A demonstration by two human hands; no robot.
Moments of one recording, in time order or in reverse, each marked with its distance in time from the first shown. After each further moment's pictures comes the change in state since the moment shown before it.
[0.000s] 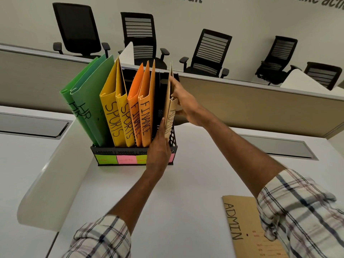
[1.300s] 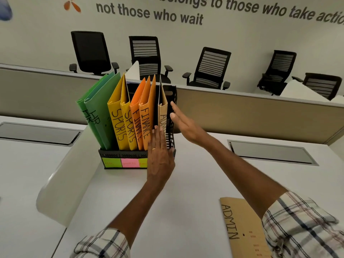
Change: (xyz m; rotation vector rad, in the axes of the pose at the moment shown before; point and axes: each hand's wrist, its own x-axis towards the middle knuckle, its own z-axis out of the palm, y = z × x) left_hand -0.035 0.019 -0.013 0.193 0.016 0.092; right_hand -0.076 0.026 -0.003 -0.335 -0.042 -0.163
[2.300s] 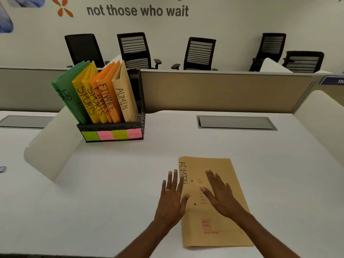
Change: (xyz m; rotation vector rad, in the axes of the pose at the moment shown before) left_hand -0.301 0.174 0.062 0.168 -0.567 0.124; right_hand -0.428 0.217 -0.015 -0.409 -0.083 0.433
